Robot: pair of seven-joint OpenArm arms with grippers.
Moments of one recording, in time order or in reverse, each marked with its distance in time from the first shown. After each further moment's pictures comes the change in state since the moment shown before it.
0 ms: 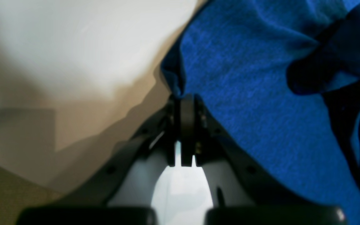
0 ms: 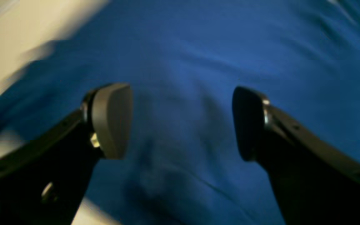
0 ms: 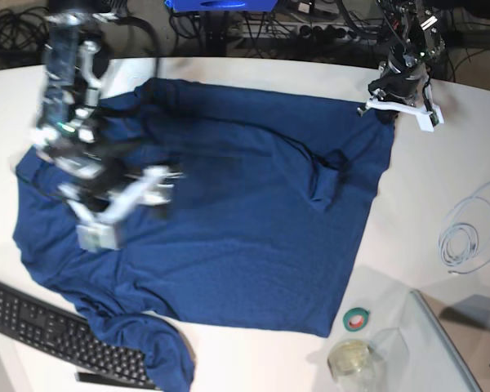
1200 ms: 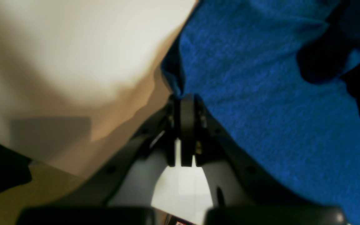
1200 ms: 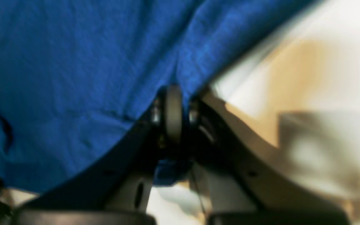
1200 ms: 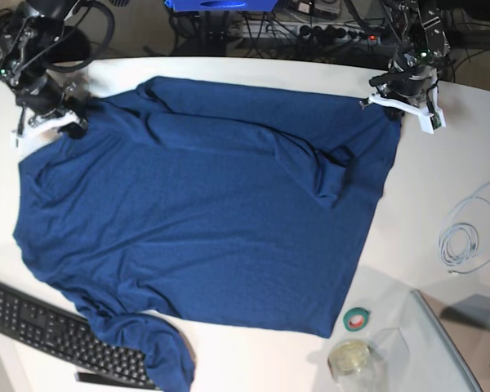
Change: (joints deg) left arm 2.0 -1.0 0.6 4.2 7.4 0.0 1.1; right arm 0.3 1.3 35.4 -30.7 15.3 13.5 -1.1
